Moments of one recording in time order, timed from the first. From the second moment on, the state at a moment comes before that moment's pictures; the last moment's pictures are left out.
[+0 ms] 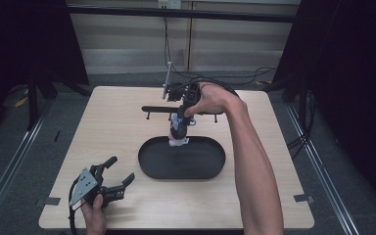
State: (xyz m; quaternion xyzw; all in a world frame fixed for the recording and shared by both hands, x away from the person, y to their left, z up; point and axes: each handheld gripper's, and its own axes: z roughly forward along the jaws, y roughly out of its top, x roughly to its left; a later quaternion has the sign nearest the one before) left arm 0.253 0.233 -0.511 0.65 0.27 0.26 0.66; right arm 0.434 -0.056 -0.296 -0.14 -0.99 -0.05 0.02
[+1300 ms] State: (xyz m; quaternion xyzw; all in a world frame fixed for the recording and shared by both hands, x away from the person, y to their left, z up) left arm 0.253 0.233 -0.511 0.66 0.27 0.26 0.65; right arm 0.444 -0.058 -0.307 -0.14 -0.99 -0.06 0.01
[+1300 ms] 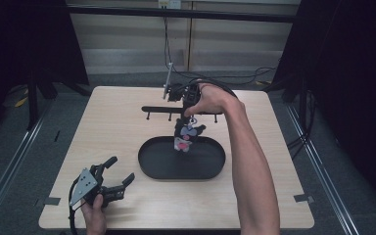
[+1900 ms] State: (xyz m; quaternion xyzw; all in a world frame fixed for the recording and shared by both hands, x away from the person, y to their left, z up) left arm 0.253 0.233 -0.511 0.66 0.27 0.26 0.65; right arm 0.418 -0.059 -0.302 -0.13 -0.98 -0.13 0.02
